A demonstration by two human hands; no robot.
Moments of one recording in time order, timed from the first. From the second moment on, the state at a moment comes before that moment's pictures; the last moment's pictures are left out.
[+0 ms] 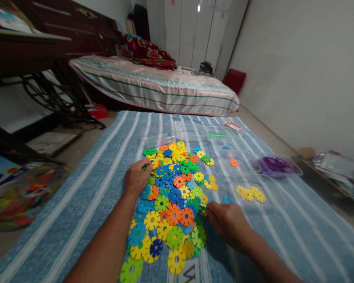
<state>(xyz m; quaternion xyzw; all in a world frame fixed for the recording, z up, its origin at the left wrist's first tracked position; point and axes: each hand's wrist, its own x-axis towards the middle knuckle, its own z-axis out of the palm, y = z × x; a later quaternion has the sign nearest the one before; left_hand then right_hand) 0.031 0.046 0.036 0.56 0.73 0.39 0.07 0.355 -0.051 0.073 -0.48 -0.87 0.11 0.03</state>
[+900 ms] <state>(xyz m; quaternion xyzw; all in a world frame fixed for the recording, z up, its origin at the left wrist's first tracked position) 0.028 0.047 0.032 0.56 0.73 0.39 0.07 0.361 0.026 0.113 -0.48 -0.86 0.13 0.09</state>
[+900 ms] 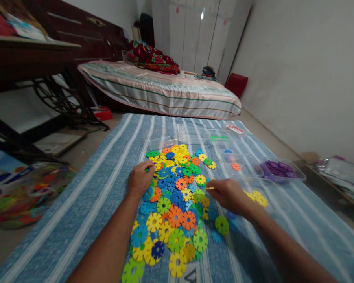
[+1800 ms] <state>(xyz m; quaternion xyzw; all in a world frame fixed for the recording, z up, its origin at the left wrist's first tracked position) 0.031 0.045 0.036 0.56 0.73 0.38 0.08 0.335 -0.011 0.079 -0.44 -0.81 0.38 0.11</state>
